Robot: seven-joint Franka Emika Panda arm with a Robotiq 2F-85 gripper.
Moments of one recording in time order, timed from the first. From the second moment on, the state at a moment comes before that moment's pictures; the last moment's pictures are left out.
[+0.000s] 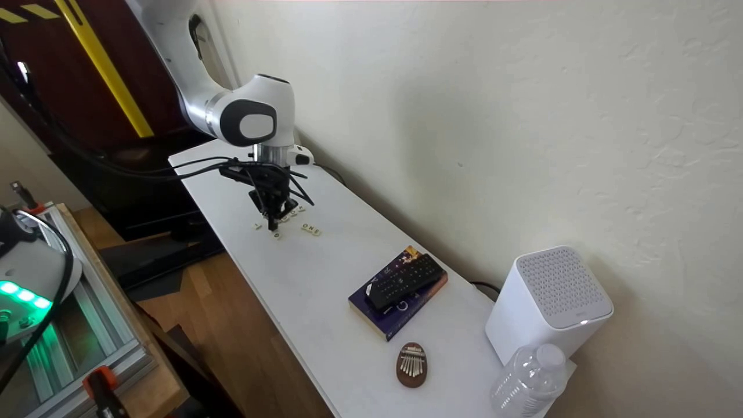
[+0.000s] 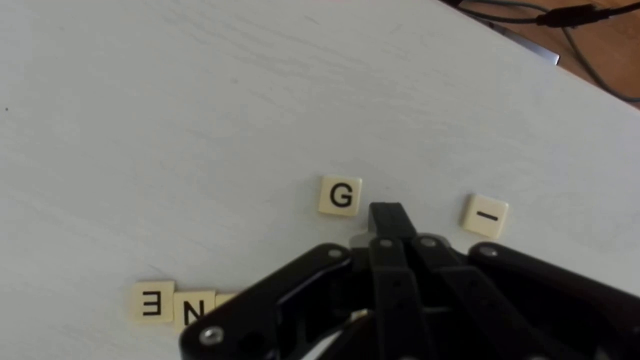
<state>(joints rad) -0.11 0.69 -0.03 -2.29 -0.19 2.67 -0.26</state>
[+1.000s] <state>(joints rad) -0.02 0.72 -0.11 -2.22 -0.27 2.70 -0.25</state>
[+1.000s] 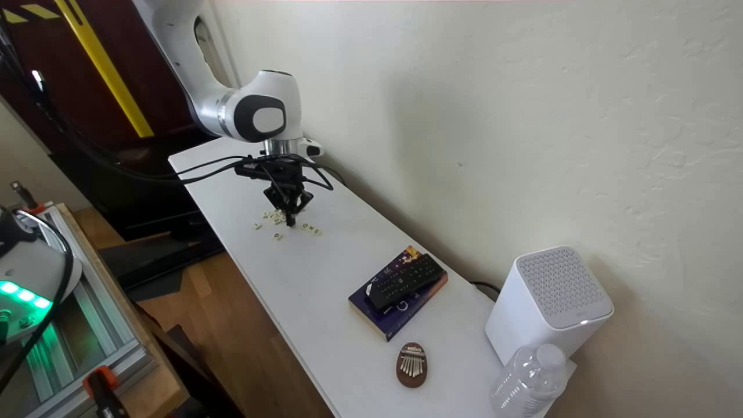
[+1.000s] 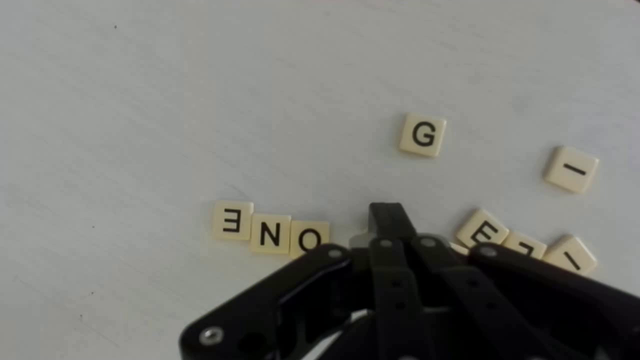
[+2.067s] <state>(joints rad) 0.05 0.74 -0.17 -2.18 -0.46 2.67 -0.25</state>
